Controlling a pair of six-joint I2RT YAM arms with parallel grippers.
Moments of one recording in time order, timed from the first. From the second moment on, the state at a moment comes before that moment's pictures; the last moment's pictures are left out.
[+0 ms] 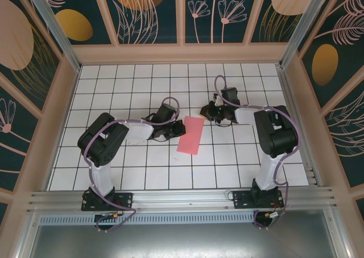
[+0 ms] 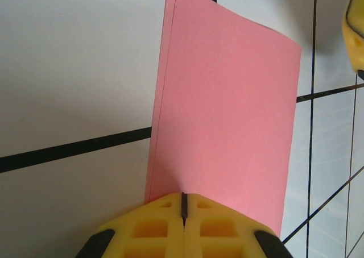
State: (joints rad) left arm -0.66 1.90 0.94 0.09 0.33 -0.83; right arm 0.32 1.87 0.97 0.07 -0.64 0.81
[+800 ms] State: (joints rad) left arm -0.66 1.90 0.93 0.09 0.33 -0.83; right arm 0.33 1.80 0.90 0.05 -0.62 0.83
